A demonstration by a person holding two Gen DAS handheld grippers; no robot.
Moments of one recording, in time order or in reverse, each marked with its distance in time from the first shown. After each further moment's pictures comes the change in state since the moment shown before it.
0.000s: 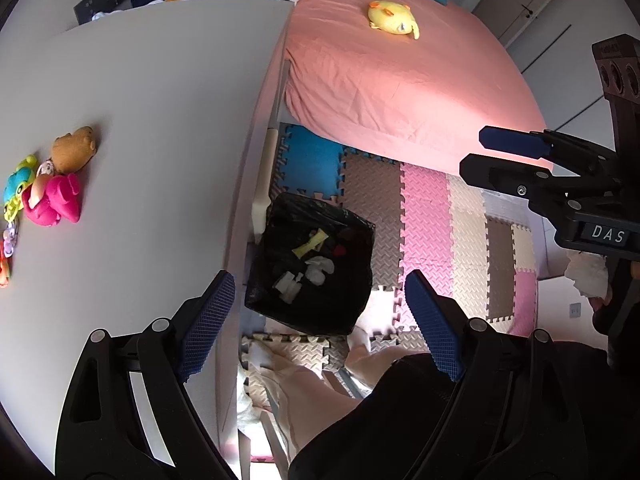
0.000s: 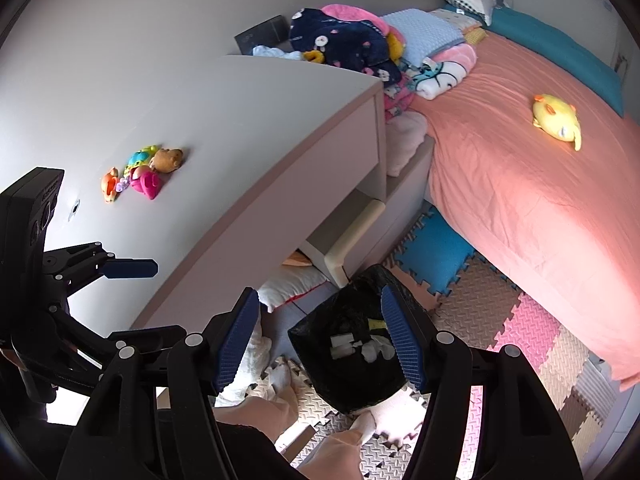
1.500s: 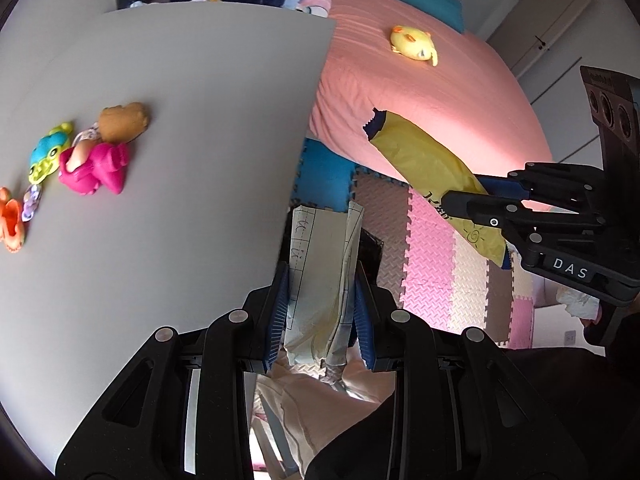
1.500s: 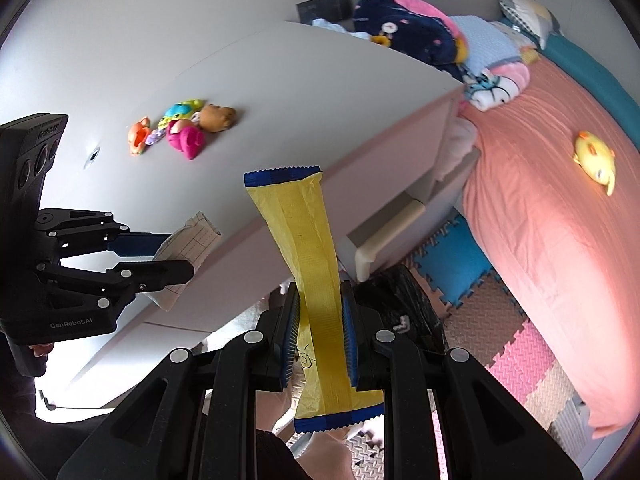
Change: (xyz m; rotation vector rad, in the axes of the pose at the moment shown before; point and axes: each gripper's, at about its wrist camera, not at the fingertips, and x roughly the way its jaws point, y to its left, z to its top) left arm -0.016 0.043 -0.022 -0.067 -0.069 -0.012; right arm 0.024 0.051 -0.001 -0.163 0.071 0.025
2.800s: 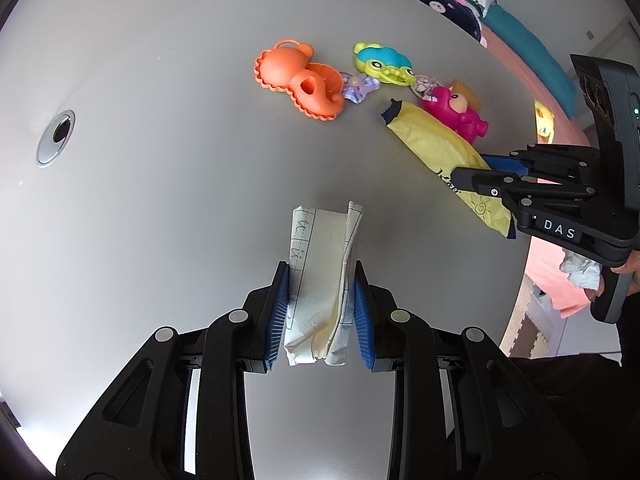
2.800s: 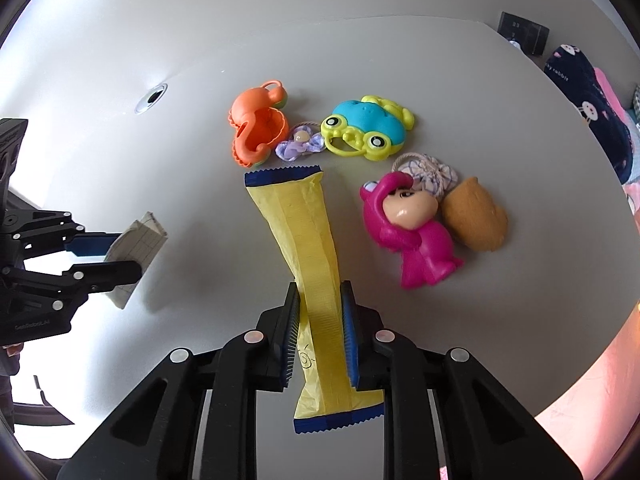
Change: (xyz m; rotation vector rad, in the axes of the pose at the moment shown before) left arm -0.041 0.176 -0.070 -0.419 -0.032 0.194; right arm 0.125 0.207 0.112 -0.385 0.135 0.144
